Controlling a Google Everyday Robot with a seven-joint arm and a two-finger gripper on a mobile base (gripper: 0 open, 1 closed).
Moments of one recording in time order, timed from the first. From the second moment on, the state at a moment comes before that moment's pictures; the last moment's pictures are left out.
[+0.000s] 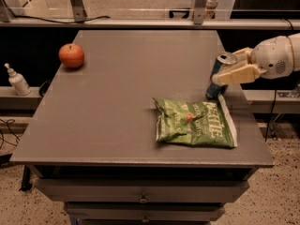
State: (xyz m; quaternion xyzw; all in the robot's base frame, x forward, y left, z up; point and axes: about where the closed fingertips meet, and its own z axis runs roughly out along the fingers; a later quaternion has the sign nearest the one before) arm 0.565 -0.197 0.907 -0.51 0.69 0.31 0.41
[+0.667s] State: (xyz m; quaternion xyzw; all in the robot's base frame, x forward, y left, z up) arm 0.566 -0.208 0.906 -0.51 0.69 0.30 0.42
